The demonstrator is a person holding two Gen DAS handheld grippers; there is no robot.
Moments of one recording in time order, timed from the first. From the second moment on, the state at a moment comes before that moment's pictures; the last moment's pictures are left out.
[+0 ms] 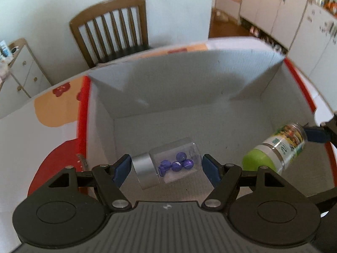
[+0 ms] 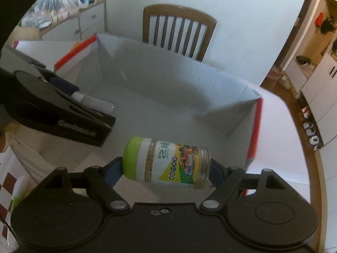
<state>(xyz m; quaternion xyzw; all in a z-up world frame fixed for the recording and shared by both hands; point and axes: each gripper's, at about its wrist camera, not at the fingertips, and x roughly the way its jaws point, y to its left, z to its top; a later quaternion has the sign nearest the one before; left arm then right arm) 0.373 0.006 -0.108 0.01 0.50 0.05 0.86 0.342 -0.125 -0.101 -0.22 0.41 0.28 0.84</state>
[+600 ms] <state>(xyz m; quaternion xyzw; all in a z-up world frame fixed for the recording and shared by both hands) 0.397 -0.001 -0.134 0.02 0.55 0.02 0.83 0.335 -0.113 -0.119 -0.29 0.43 0.29 0.80</state>
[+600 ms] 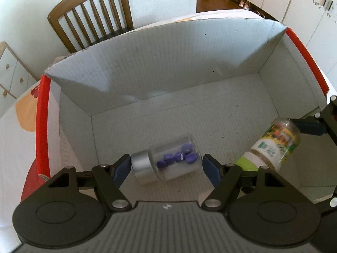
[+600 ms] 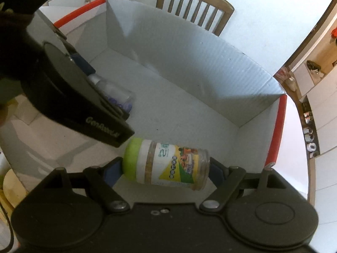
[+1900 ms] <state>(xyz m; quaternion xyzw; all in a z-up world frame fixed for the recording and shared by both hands) 0.245 0.011 -0.024 -0.02 0.40 -0.01 0.92 0.243 -0.181 -0.018 -0.10 0.36 0.28 0.88</state>
